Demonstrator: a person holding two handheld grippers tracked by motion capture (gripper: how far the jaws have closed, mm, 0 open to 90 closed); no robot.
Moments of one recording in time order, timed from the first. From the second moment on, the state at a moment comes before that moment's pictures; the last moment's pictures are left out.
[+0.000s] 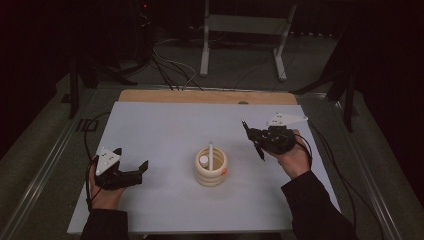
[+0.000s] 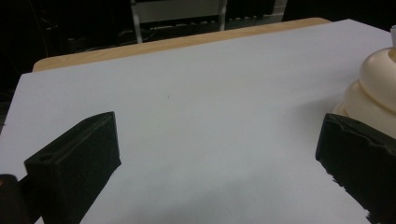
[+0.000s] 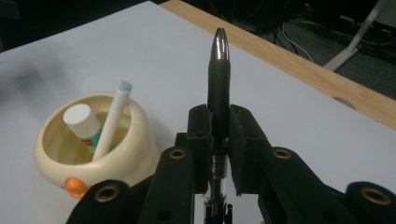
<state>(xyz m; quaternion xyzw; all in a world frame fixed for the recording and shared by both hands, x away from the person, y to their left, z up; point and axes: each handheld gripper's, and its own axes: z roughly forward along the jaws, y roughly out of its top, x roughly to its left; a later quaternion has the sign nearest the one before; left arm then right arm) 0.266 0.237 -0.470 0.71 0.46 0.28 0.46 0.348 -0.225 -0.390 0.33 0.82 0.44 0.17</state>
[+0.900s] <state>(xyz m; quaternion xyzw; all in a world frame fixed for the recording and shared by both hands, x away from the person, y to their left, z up) 0.268 0.238 -0.471 0.71 0.46 0.28 0.46 0.357 -0.198 -0.368 0.32 0.79 0.49 0.19</state>
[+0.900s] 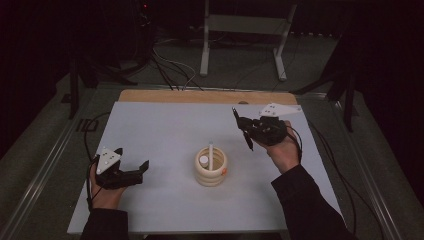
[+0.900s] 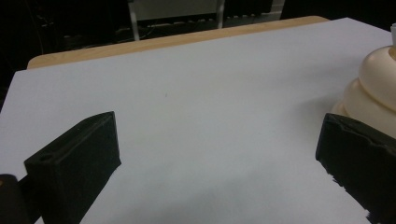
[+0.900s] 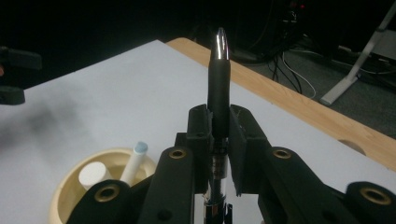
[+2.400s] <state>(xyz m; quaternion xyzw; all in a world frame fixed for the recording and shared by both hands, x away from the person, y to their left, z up) 0.269 0.238 -0.472 0.71 0.46 0.27 0.46 0.350 -0.137 -0.373 0.28 0.79 0.53 0.15</state>
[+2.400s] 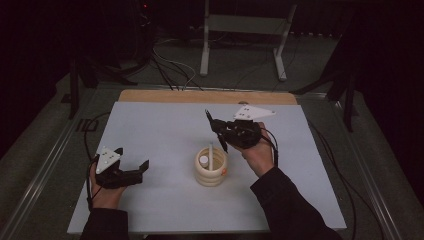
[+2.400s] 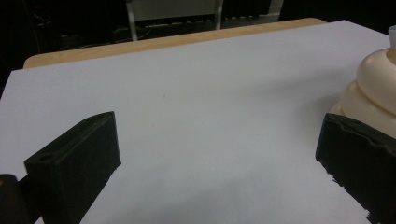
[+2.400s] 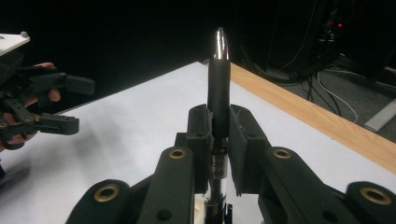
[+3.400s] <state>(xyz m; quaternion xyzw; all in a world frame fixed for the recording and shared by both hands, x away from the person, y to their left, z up) 0.270 0.238 -0.472 0.71 0.46 0.27 0.46 0.343 -0.120 -0.400 0.28 0.79 0.53 0.12</state>
